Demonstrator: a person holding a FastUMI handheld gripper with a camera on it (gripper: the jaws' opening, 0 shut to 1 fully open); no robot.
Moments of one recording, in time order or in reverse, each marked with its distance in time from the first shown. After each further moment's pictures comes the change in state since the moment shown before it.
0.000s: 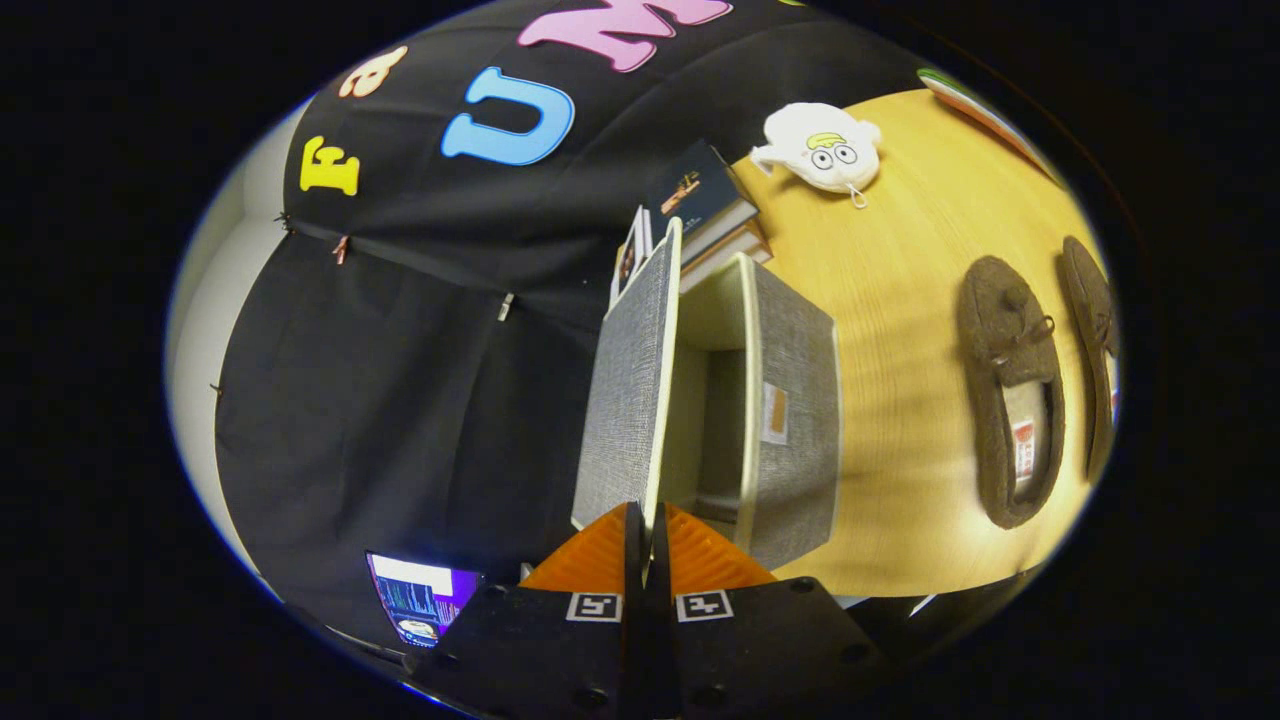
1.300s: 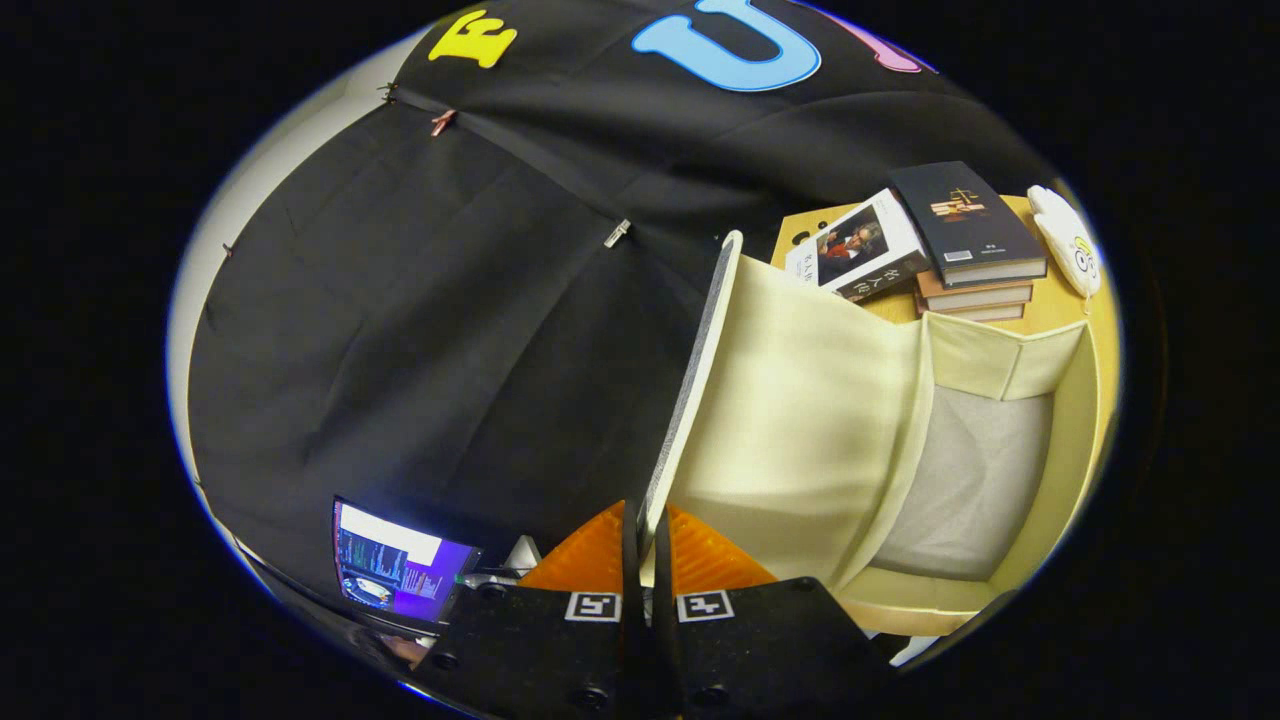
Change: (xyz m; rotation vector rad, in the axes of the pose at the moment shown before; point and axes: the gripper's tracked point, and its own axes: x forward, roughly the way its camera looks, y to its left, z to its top) arm 0.178 0.192 -0.060 -0.320 0.109 0.066
